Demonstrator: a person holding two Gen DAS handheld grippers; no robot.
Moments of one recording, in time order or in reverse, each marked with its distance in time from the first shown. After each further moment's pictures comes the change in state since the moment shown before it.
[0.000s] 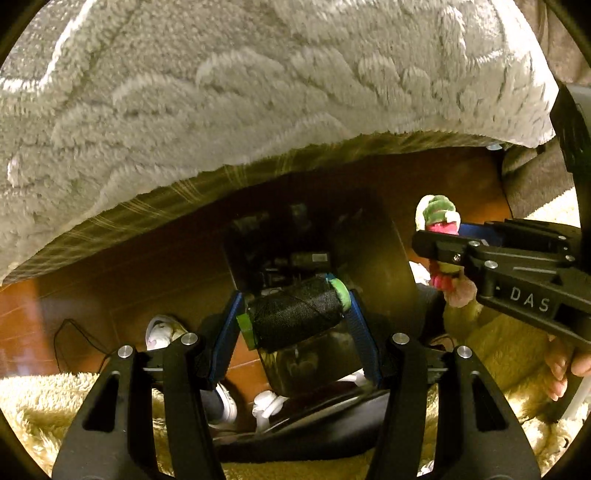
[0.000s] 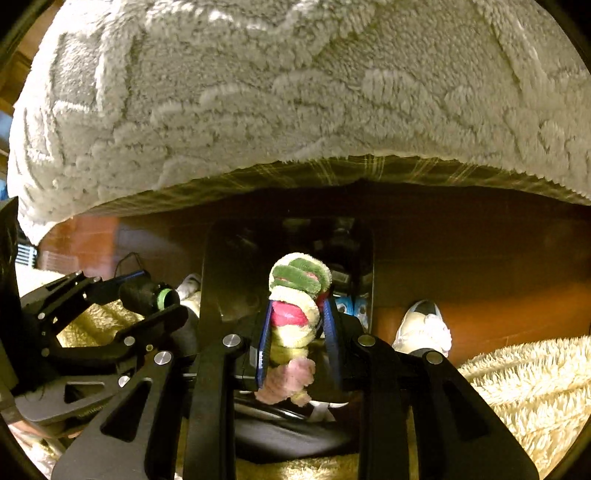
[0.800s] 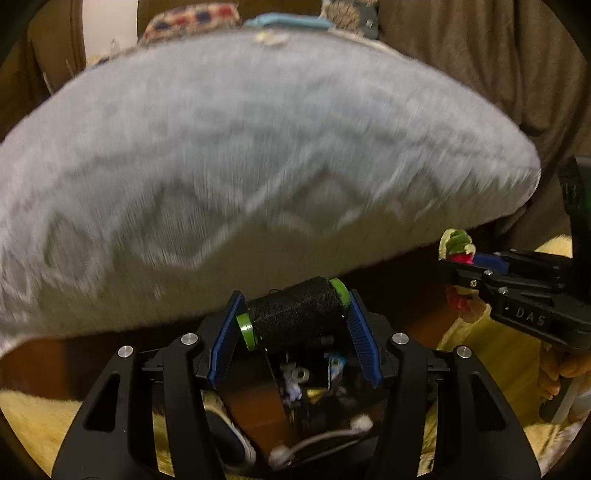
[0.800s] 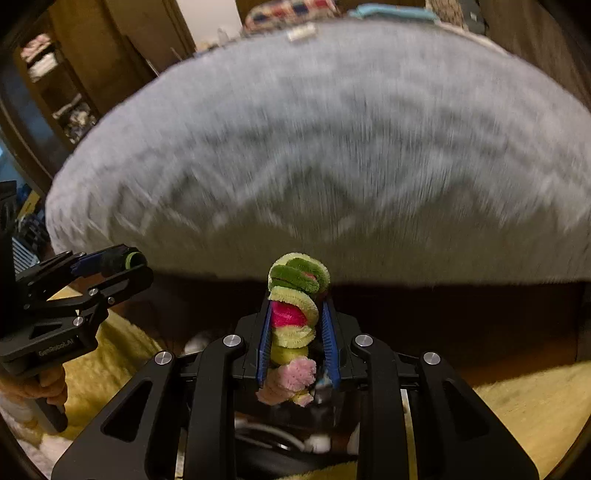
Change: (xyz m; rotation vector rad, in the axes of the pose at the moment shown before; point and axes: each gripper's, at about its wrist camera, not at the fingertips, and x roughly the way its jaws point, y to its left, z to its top) left arm -0.115 0.003 0.014 -0.003 -0.330 0.054; right arm -0.103 0.001 0.001 -0.094 -0.286 0.006
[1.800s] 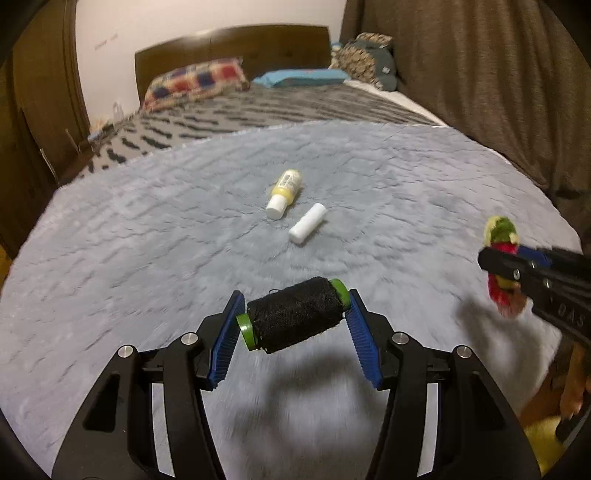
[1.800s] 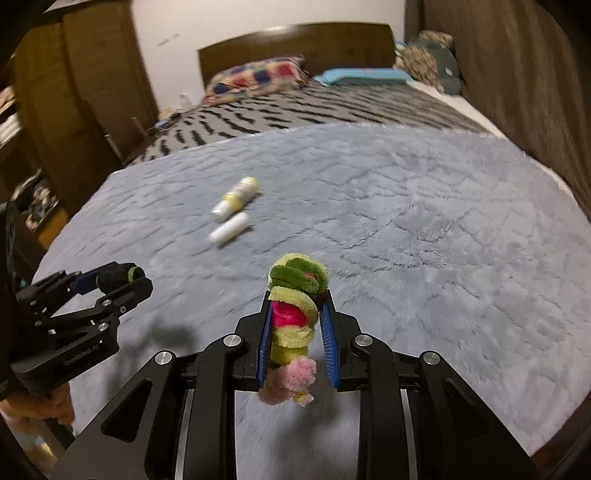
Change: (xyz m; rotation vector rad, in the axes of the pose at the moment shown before) left arm -0.002 0.017 0.283 0.072 -0.216 0.109; right arm -0.047 -0.038 0.269 -0.008 -0.291 -0.109
